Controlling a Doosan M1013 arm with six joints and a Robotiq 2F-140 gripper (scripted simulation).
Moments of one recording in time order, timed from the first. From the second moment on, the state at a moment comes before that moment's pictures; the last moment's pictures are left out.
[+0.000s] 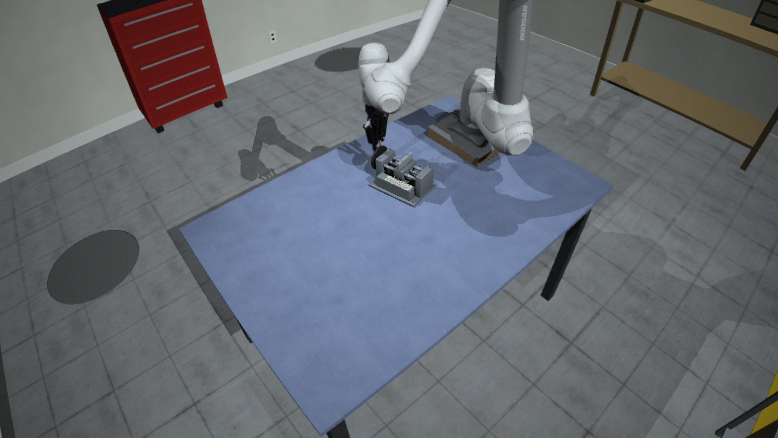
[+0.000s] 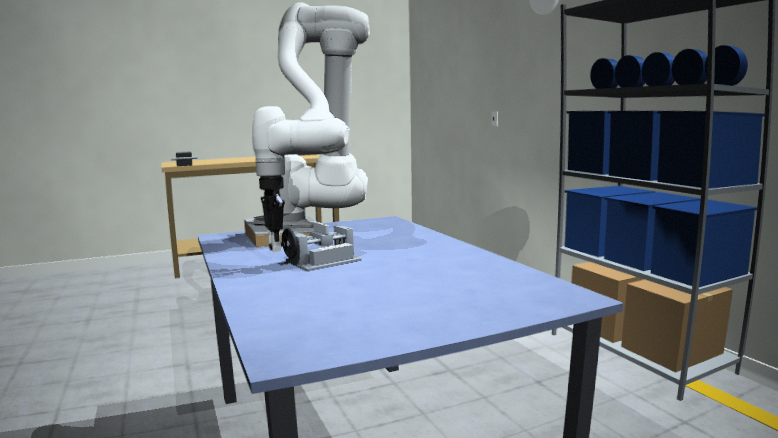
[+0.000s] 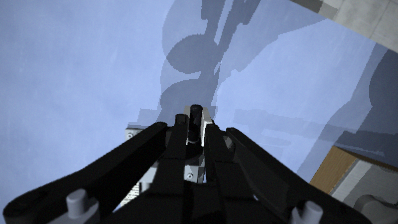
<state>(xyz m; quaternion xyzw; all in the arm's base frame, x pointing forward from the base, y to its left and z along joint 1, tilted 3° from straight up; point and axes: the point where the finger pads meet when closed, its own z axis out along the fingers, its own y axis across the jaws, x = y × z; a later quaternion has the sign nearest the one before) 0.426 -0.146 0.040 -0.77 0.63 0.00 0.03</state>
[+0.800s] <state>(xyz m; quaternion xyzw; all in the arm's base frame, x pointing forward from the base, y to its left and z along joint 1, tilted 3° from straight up) 0.438 -0.142 0.022 -0.77 0.63 0.00 0.03</state>
